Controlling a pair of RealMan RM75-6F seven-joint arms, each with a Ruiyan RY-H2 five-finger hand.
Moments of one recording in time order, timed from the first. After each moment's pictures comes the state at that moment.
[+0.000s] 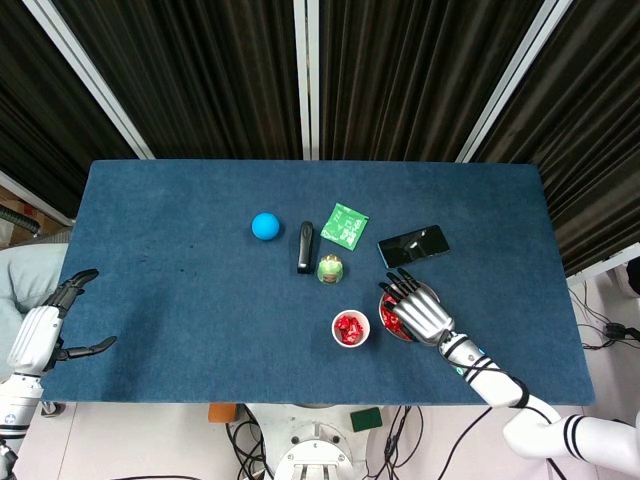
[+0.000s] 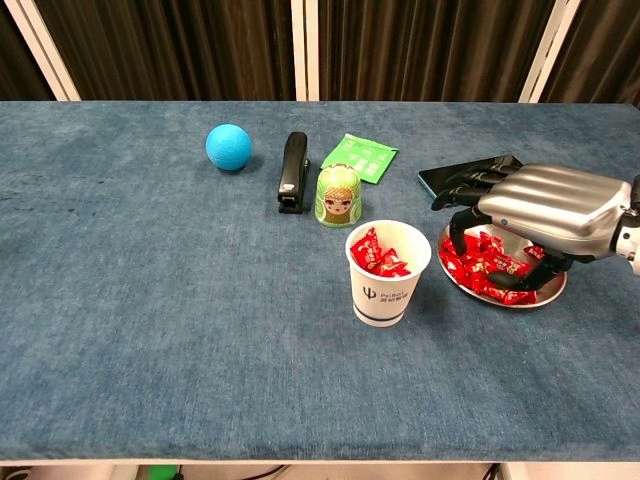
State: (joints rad) left arm -0.13 -1.18 0.00 -1.44 1.58 1.49 -0.55; right arm 0.61 -1.47 -0.01 -1.45 -1.51 0.97 -0.37
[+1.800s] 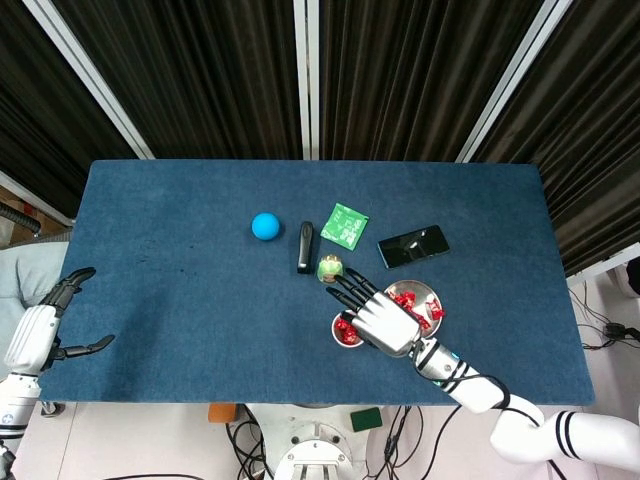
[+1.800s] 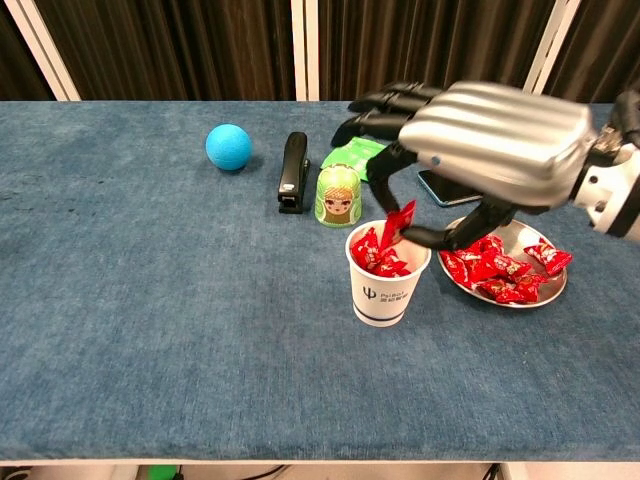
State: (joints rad) left arm -0.13 -1.18 -0.01 -1.44 1.58 1.49 -0.55; right arm 0.68 -1.44 0.04 -1.65 -1.68 1.05 -0.40
